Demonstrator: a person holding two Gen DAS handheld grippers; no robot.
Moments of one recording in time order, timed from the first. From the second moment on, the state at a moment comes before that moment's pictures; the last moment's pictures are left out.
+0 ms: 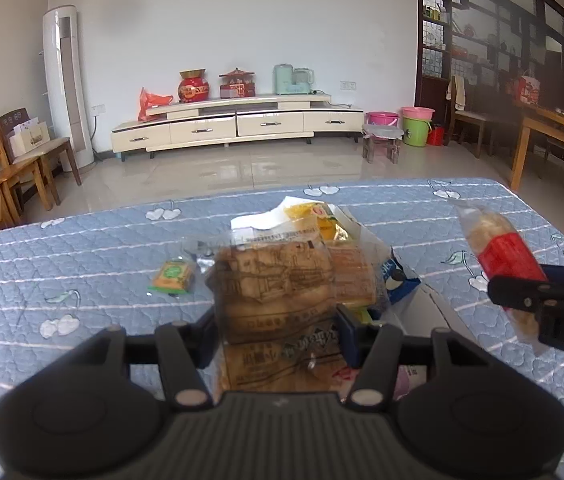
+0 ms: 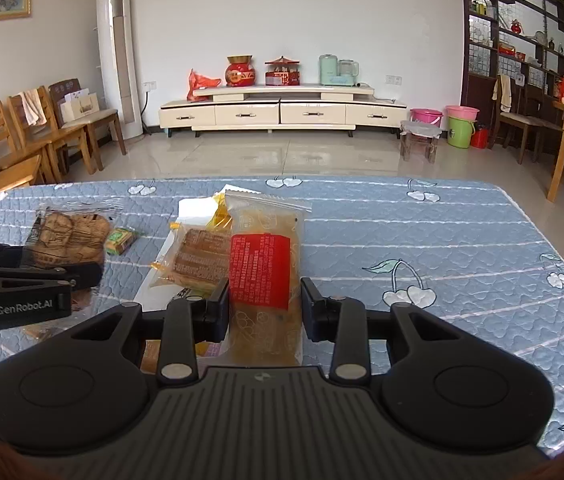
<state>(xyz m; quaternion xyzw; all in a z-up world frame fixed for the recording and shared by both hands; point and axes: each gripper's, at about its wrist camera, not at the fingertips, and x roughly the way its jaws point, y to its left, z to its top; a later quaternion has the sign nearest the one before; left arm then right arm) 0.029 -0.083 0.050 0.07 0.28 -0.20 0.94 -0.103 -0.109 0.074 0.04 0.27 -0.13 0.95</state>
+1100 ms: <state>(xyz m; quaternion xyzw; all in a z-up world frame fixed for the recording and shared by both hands) 0.055 -0.093 0.025 0.06 0.30 -0.21 0.93 -0.061 -0.123 0.054 0.06 0.27 -0.13 0.95</state>
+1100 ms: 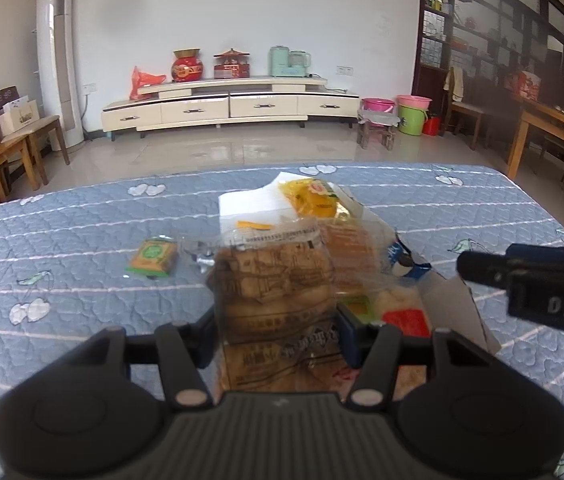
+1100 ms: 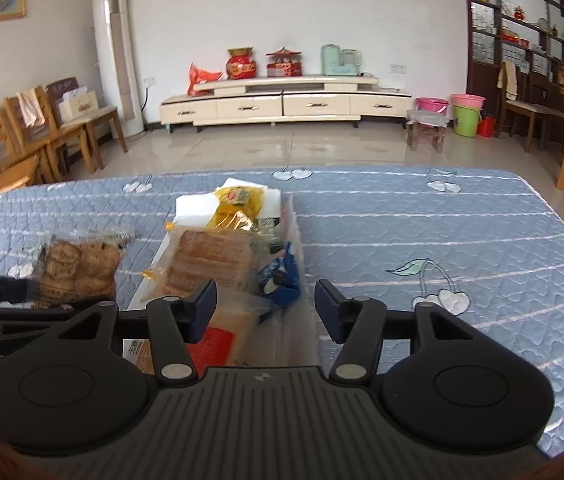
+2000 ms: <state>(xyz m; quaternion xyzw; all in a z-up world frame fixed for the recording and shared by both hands) 0.058 -0.034 0.046 0.02 0.29 -0.14 0.95 -0.084 -0.086 0.068 0.03 0.23 -0.11 0.97</state>
